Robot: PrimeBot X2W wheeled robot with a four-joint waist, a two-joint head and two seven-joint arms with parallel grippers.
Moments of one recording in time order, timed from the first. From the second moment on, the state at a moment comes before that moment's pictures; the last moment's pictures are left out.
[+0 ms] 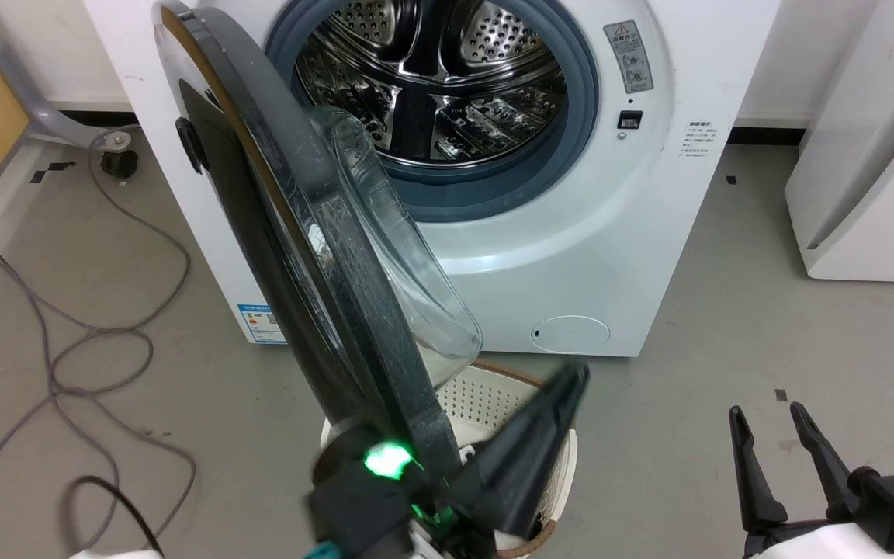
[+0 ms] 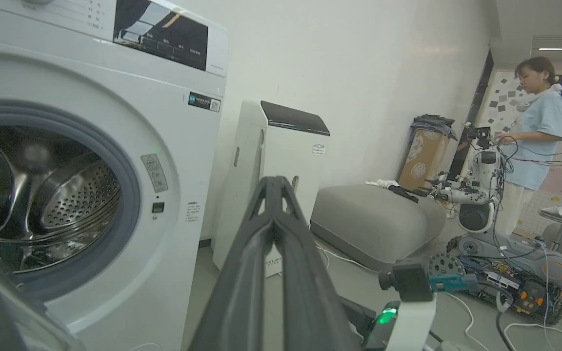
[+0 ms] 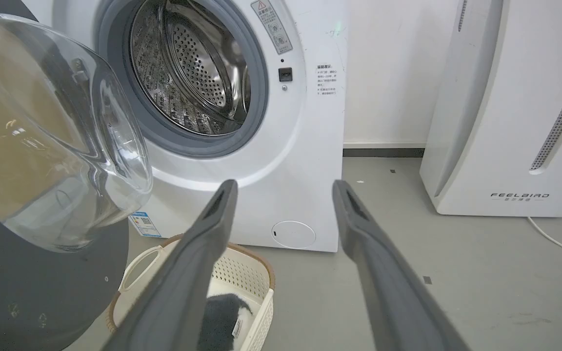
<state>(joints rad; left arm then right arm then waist) -0.06 0.05 -0.58 -0.47 -0.36 -0.07 0.00 0.10 -0.05 -0.04 -0.02 0.15 0.13 -0.12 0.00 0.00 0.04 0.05</state>
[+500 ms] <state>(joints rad) 0.01 0.10 -0.62 -0.23 -0.31 0.02 0.18 0.09 -0.05 -0.04 -0.01 0.15 0.13 -0.12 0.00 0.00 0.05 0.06</state>
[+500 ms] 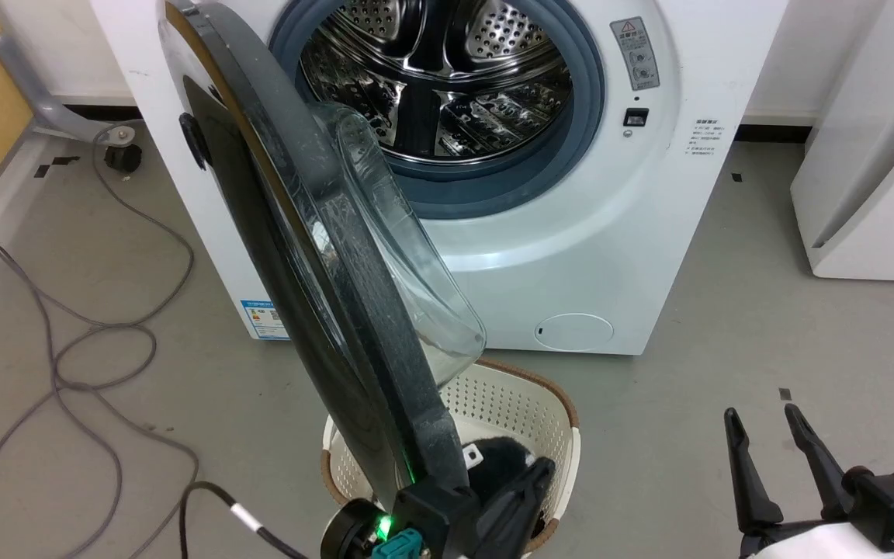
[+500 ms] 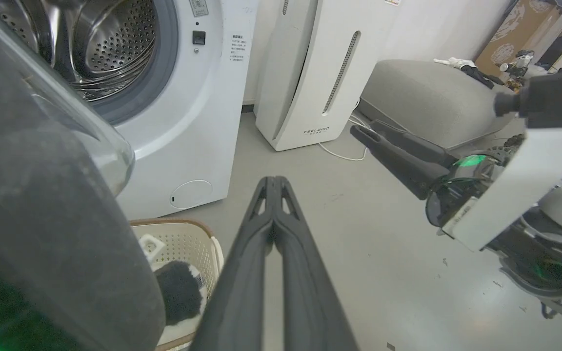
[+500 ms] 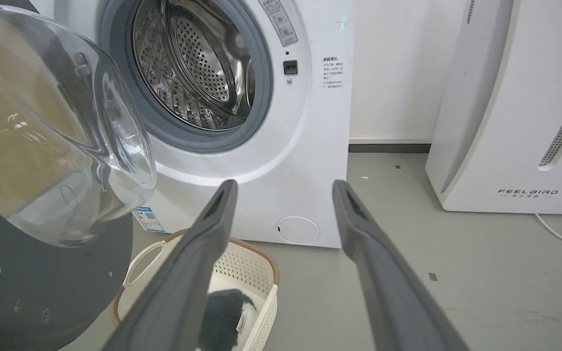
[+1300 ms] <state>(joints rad) -0.08 0.06 -0.58 -0.06 -0.30 0.12 0.02 0.09 -0.05 -0.03 0.00 0.16 0.13 -0.12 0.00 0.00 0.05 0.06</state>
